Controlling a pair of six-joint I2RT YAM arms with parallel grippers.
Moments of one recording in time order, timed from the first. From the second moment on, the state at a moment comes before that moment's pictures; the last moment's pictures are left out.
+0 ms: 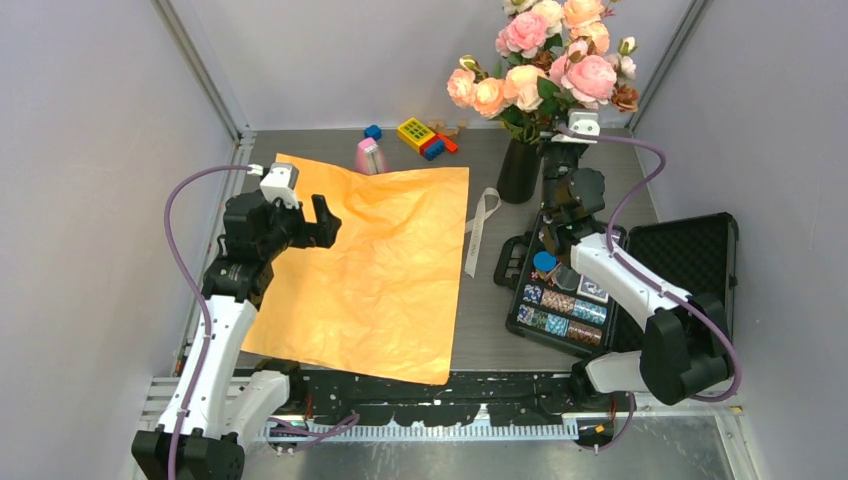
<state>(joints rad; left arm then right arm) -0.08 0.87 0.88 -0.41 0.24 -0.10 0.37 1.33 0.91 0.96 0.45 -0.28</state>
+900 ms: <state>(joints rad) -0.08 0.86 0.88 -0.41 0.24 -0.11 0.37 1.28 0.77 0.78 0.48 -0.26</state>
